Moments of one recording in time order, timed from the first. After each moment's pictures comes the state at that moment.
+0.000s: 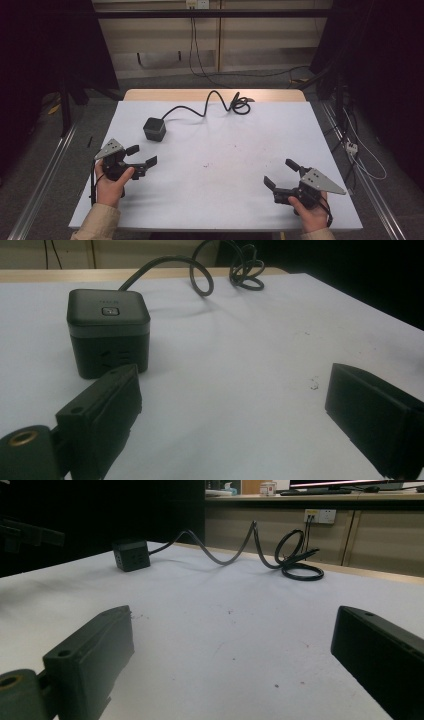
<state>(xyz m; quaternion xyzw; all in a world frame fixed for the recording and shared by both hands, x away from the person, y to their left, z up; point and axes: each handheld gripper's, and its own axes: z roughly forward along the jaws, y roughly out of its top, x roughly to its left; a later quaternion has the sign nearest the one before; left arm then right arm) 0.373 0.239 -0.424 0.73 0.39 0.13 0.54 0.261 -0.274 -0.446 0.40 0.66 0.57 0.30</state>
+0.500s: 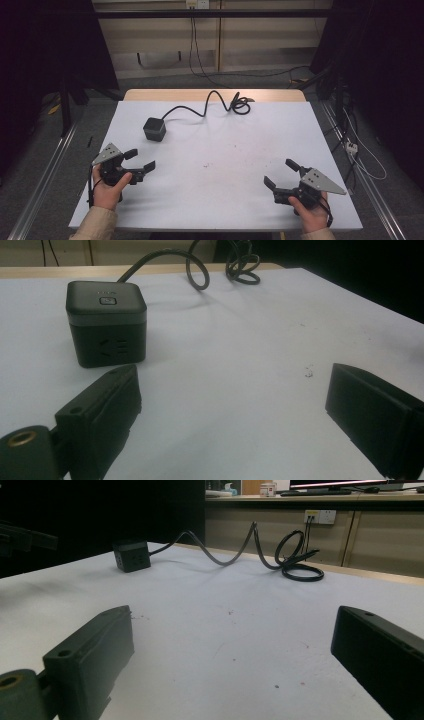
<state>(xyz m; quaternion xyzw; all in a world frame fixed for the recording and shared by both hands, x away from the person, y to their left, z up) 0.363 0.243 -0.427 0.74 0.38 0.13 0.54 0.261 -0.274 -0.445 0.40 0.66 0.57 0.30</state>
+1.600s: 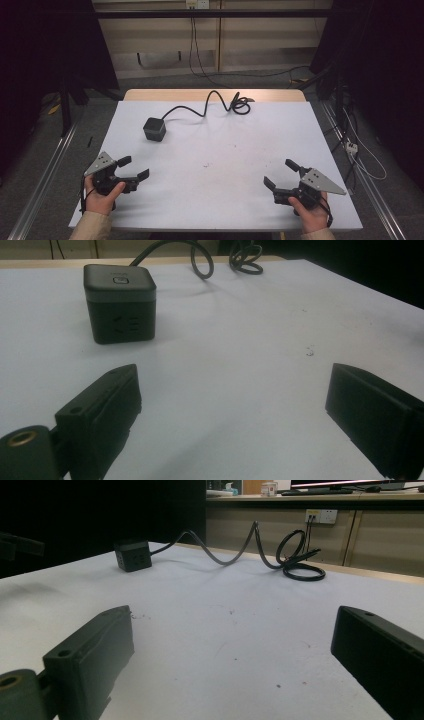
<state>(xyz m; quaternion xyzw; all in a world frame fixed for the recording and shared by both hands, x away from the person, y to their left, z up) 0.344 0.260 -0.435 0.74 0.38 0.15 0.53 0.260 -0.274 -0.446 0.40 0.66 0.57 0.29</state>
